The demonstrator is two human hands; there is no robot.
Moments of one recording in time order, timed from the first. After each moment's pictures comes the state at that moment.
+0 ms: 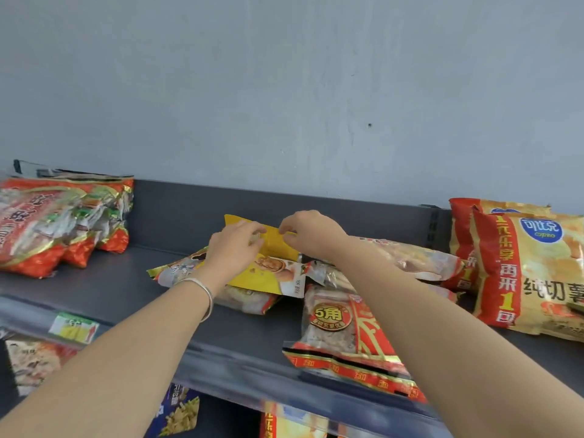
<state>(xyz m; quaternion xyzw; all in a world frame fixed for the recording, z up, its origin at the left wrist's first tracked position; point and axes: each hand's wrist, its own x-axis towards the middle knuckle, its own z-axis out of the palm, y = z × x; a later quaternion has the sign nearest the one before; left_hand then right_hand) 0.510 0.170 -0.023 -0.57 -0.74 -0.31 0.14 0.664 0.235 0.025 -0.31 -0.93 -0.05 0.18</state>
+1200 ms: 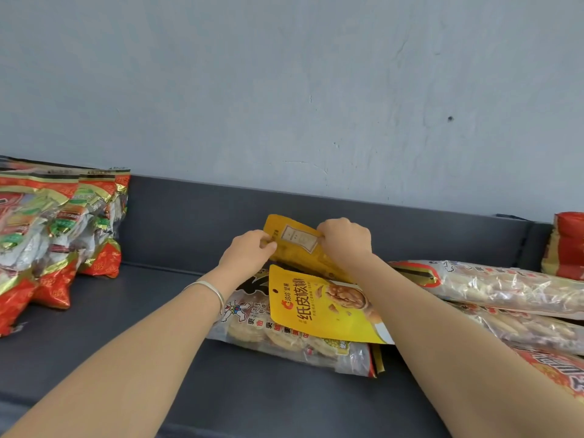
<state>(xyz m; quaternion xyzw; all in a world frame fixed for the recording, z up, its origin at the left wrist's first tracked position) 0.337 0.254 -0.038 -0.61 -0.70 -0.37 -0.08 0.507 0.308 0.000 -0.53 -0.82 -0.16 0.17</state>
